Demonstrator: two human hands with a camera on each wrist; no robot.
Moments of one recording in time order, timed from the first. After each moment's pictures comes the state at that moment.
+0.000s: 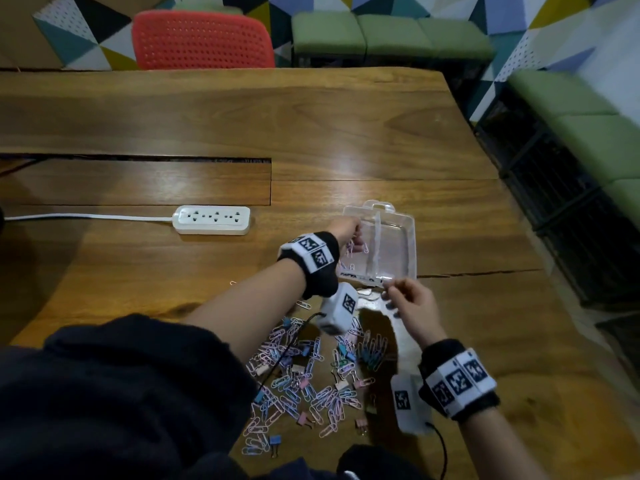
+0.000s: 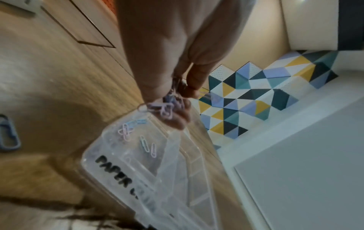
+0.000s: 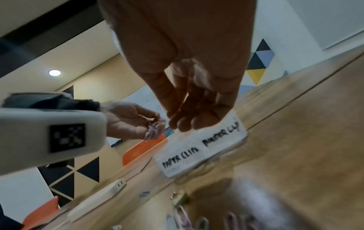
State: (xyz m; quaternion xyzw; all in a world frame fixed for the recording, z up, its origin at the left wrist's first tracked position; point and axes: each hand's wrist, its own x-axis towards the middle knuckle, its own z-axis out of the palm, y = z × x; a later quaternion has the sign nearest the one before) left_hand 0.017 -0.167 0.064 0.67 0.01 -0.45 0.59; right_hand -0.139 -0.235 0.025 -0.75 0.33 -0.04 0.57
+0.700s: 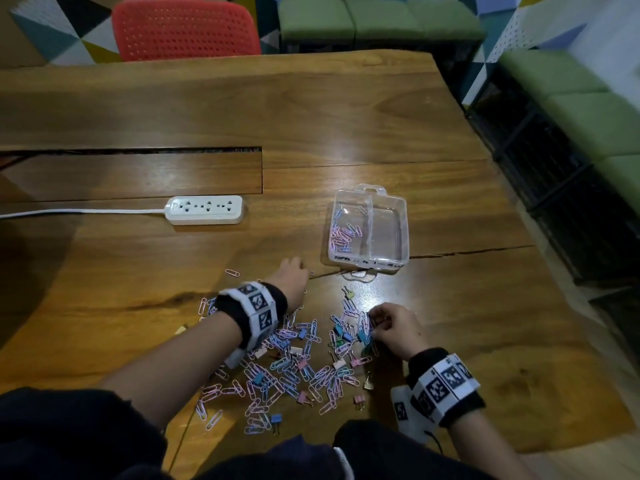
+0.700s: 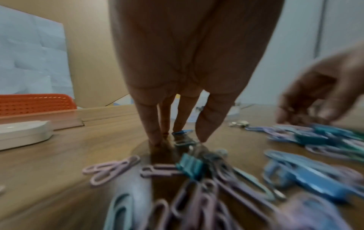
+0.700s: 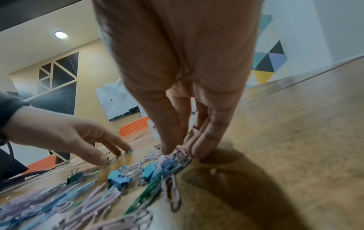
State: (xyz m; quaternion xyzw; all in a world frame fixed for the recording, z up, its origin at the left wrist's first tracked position) left_hand -0.021 -0.074 -0.006 0.89 -0.37 -0.27 -0.02; right_hand -0.173 -0.216 -0.010 -0.84 0.32 0.14 0.41
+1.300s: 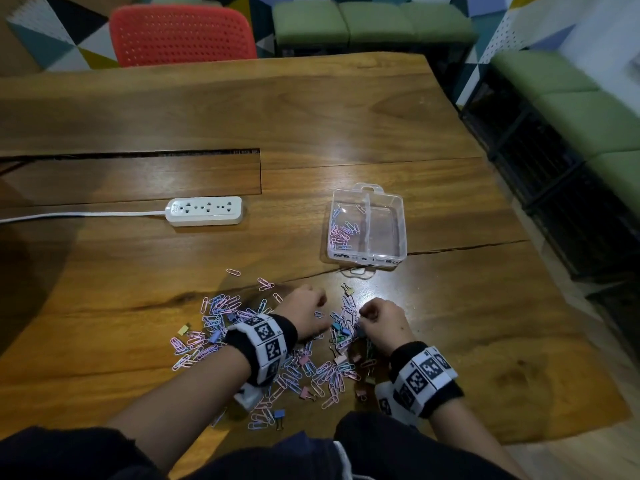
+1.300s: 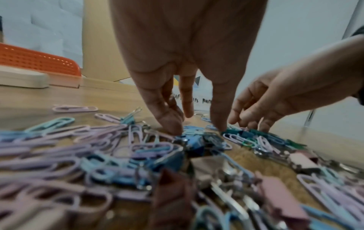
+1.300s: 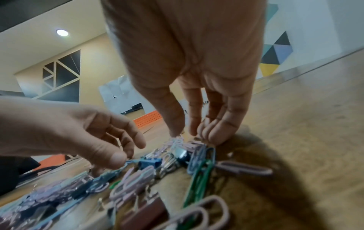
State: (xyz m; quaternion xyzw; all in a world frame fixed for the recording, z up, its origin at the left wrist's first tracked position) left_hand -0.064 -0.063 -0.014 0.88 -0.34 -0.30 0.14; right_hand -0.163 -0.194 -0.015 -0.85 0.37 0.10 0.37
